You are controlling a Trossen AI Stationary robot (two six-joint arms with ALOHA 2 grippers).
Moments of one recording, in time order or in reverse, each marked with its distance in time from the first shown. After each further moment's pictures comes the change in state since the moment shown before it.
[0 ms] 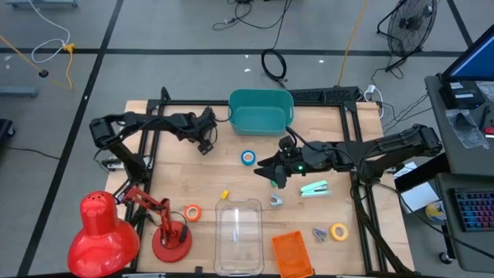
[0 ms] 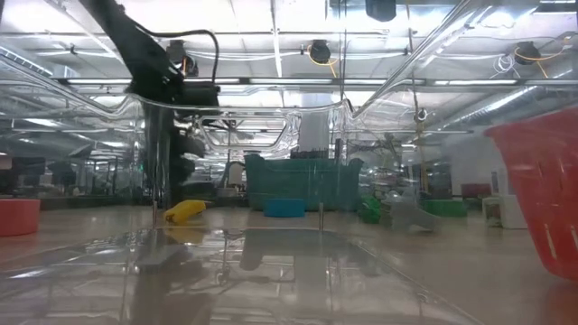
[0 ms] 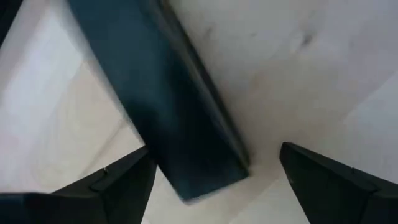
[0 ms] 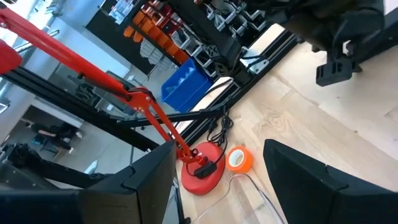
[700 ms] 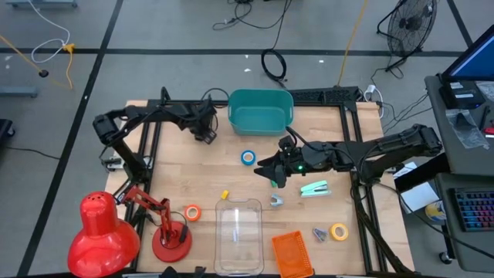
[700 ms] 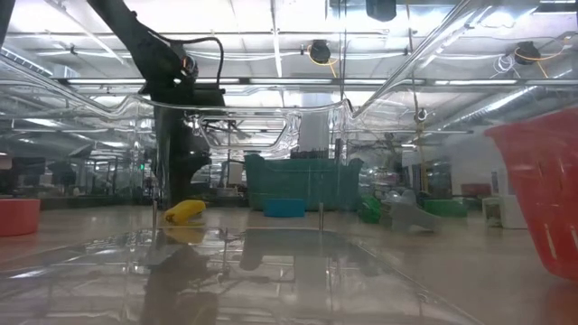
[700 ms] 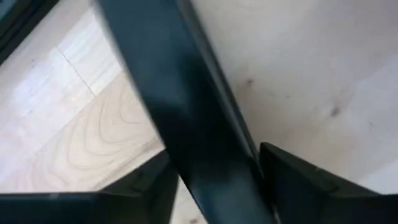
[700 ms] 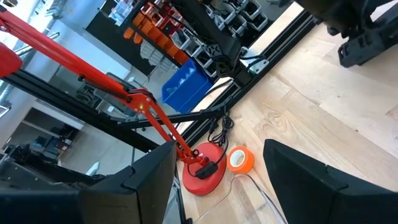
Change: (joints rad) left arm 0.108 0.043 0.111 -0.048 0.078 -0.094; right arm 0.002 0.000 0.000 0.002 0.003 0.010
